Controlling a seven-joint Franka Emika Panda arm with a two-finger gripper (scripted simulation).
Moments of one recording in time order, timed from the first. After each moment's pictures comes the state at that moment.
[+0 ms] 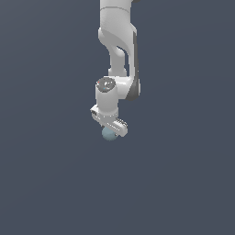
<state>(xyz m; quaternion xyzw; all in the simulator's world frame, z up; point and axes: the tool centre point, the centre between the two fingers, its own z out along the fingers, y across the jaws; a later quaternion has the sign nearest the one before) -0.043 -0.042 0.064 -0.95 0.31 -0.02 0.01</state>
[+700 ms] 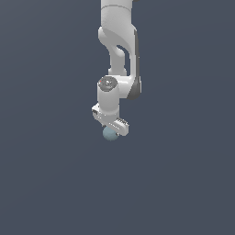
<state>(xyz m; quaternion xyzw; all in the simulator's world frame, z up) -0.044 -0.036 0.068 -0.95 0.31 -0.02 0.01</state>
